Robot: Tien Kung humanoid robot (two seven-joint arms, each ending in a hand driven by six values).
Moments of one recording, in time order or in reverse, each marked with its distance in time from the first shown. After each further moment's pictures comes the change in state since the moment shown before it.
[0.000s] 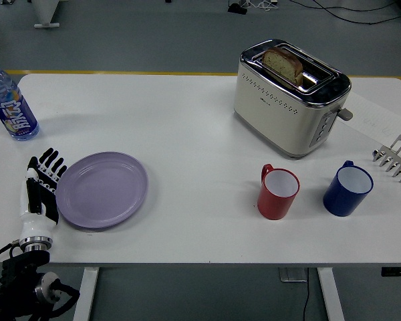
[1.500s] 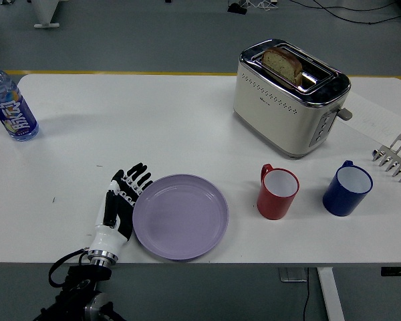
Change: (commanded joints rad) left arm -0.003 0.000 0.439 -0.109 -0.179 0.011 -0.015; right arm -0.001 -0.004 -0.004 0.001 -0.008 0.004 0.000
